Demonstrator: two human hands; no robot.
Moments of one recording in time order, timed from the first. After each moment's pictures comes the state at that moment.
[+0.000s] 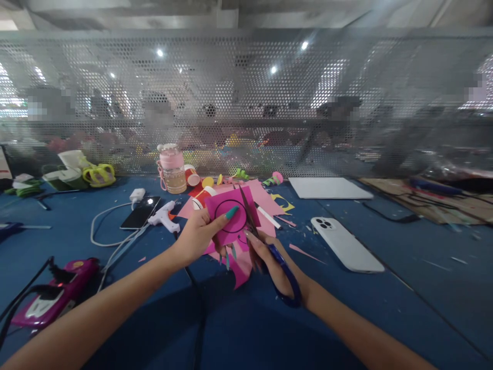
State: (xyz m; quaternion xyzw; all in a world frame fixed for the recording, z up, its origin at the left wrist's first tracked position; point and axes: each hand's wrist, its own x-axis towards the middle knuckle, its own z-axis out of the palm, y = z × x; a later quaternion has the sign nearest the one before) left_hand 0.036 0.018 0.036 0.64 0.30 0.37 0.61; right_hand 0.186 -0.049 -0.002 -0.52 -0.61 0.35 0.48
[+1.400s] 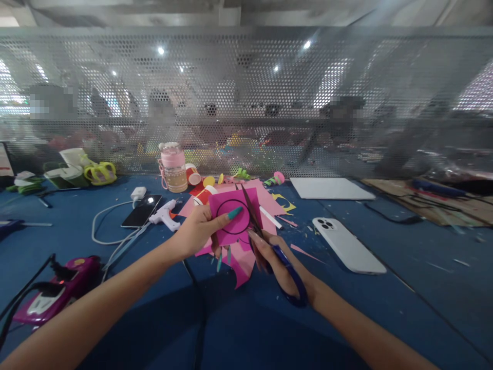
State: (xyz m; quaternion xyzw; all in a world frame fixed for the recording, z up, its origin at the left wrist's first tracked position) left_hand 0.025 0.027 0.035 0.69 0.30 0.30 0.58; right_hand 0.191 -0.052 0.002 -0.52 -0.63 0.33 0.47
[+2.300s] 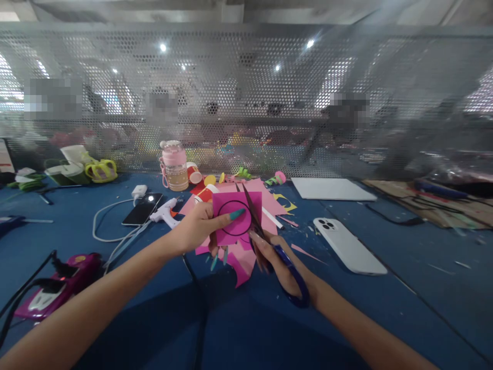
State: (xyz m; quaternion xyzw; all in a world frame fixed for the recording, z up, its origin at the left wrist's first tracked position) left_hand 0.022 0.029 0.043 0.72 0.31 0.26 0.56; right_hand 0.192 -0.054 0.006 -0.53 -0.64 0.34 0.45
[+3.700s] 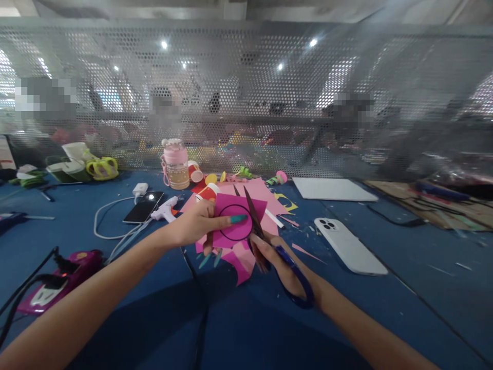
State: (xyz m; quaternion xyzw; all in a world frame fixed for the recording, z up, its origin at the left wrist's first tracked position) left_hand 0.017 0.029 0.062 0.73 0.26 0.15 0.61; right_hand 0.195 -0.055 0.009 -0.52 -0.67 0.36 0.40
